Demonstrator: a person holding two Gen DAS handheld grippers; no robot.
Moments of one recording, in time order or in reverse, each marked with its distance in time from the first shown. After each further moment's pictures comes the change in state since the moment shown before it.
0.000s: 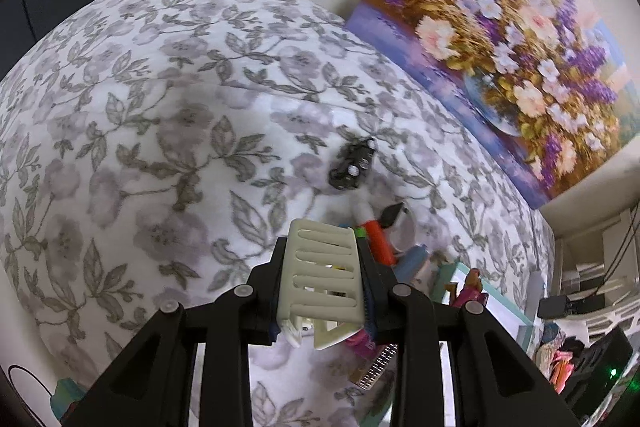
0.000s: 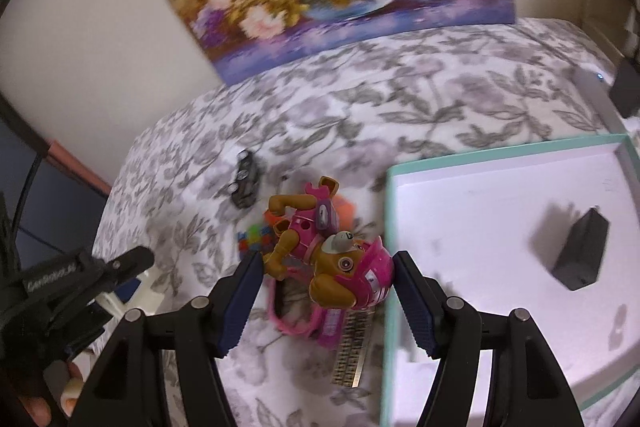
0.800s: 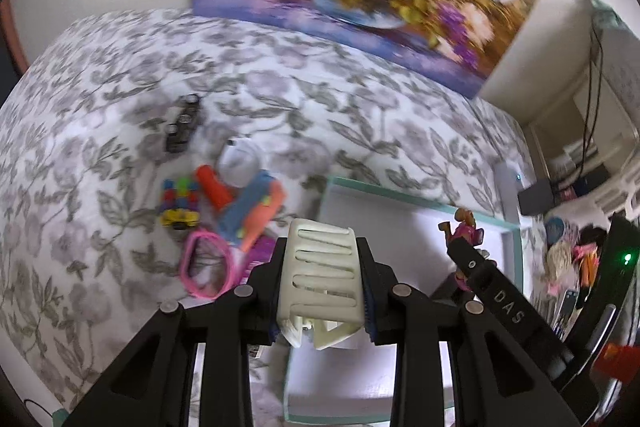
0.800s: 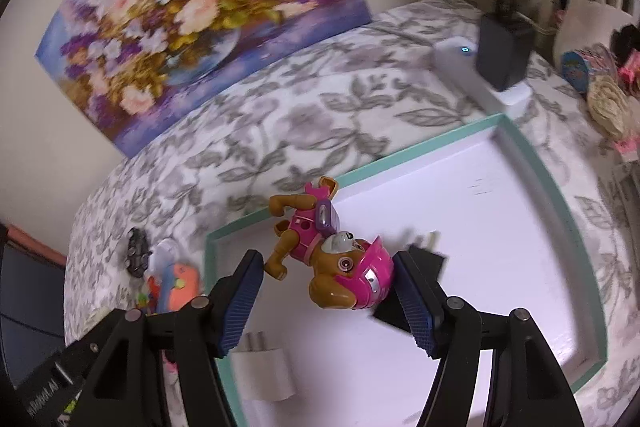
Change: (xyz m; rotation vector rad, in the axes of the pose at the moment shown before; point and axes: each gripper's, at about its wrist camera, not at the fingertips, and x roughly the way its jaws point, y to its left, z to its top) left arm 0.023 -0.146 -0.082 0.383 0.060 -0.045; right arm -0.031 -0.133 0.026 0.232 -0.064 -0.183
